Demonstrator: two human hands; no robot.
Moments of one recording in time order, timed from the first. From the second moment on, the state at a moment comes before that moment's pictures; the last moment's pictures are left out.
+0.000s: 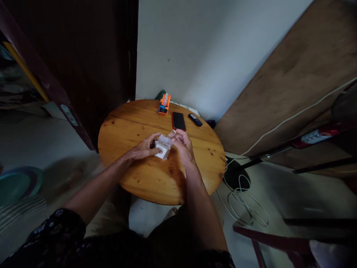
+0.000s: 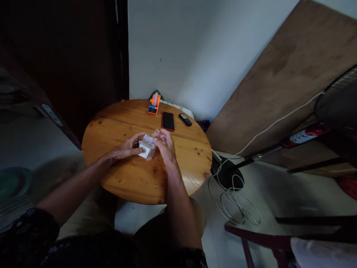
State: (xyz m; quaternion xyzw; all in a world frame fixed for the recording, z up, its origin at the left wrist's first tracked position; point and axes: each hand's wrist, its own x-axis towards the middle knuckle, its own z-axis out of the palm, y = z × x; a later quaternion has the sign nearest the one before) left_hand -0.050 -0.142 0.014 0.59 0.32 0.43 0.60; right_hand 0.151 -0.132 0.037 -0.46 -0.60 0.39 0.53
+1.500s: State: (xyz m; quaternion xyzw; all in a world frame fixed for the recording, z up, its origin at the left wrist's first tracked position) left_hand -0.053 -0.147 0.019 0.64 0.30 0.41 0.58; right_hand 0.142 -0.119 0.015 -0.50 -0.57 0.38 0.53
